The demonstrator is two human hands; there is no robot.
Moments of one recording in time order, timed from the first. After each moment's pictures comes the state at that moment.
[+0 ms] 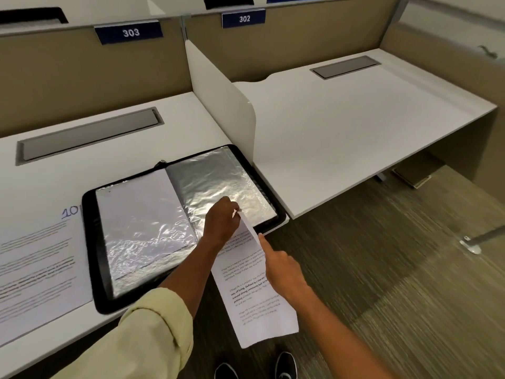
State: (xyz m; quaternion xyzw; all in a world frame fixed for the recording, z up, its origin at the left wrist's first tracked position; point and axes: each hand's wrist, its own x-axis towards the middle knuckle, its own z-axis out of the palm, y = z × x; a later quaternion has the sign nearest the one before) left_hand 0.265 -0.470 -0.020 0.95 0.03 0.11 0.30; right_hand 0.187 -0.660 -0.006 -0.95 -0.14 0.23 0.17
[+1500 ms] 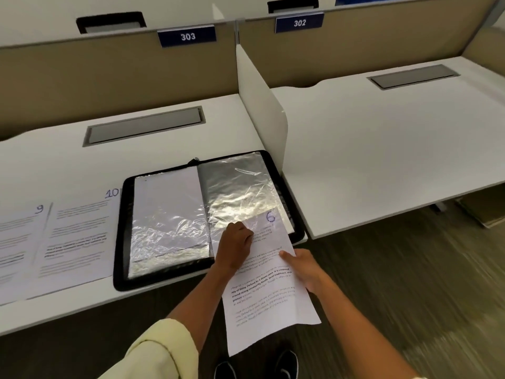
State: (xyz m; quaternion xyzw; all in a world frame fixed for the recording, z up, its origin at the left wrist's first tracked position) left_hand 0.234 -0.493 -0.050 0.95 0.08 0.14 0.27; right_hand 0.267 -0.699 -0.021 -0.69 0.10 0.41 0.59
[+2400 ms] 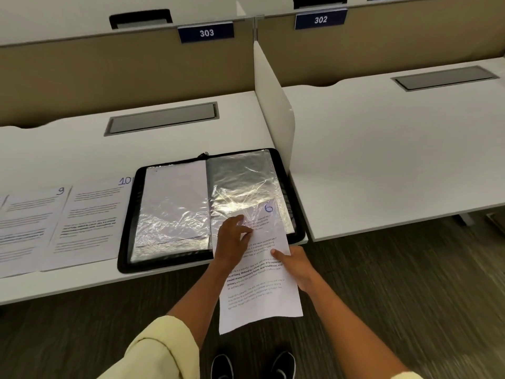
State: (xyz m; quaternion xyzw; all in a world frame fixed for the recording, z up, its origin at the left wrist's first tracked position) left_hand 0.226 -0.504 -0.055 0.90 0.21 0.12 0.36; right_hand 0.276 -0.696 -0.036 -0.67 0.03 0.41 0.62
